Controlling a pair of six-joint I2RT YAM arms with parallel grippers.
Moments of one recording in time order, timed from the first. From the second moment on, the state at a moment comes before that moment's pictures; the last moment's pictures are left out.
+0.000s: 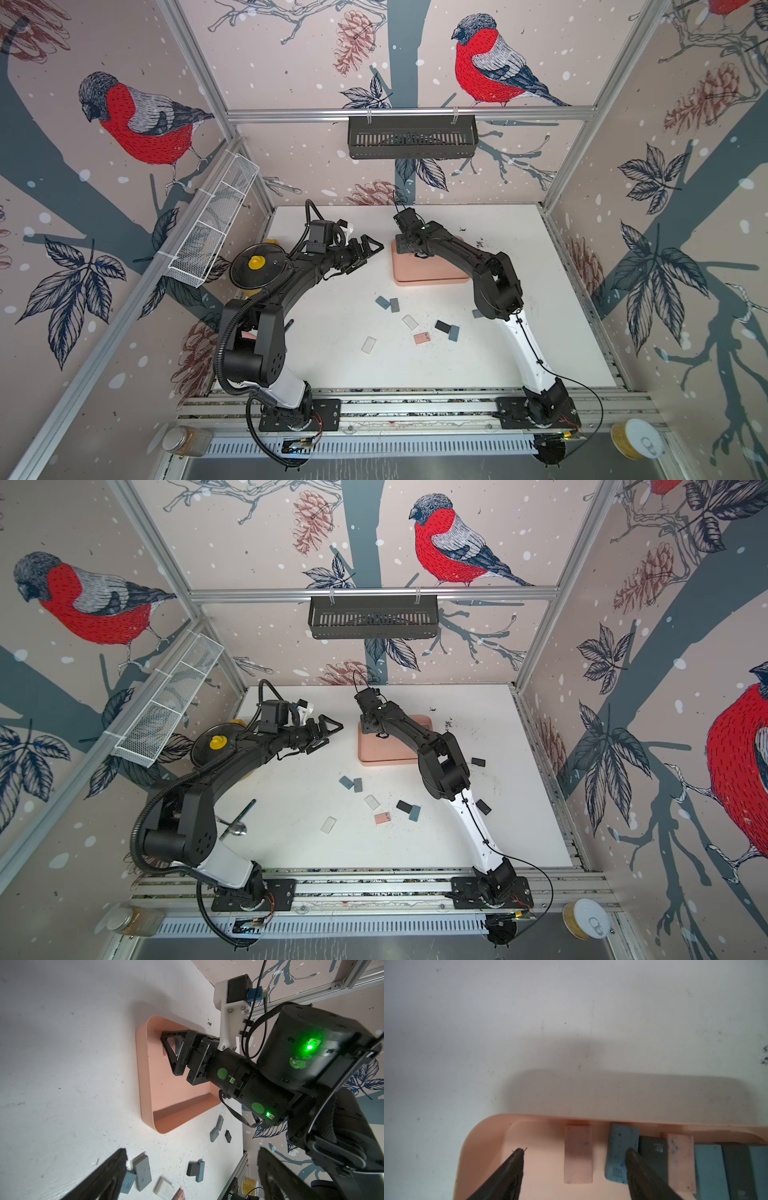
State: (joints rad) left arm -0.17 1.58 1.06 -0.18 0.74 -0.68; right arm 0.65 2.46 2.15 -0.69 0.28 0.42
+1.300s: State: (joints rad) left arm -0.17 1.57 1.05 -0.18 0.74 -0.69; right arm 0.66 2.52 2.14 -0.73 0.58 0.39
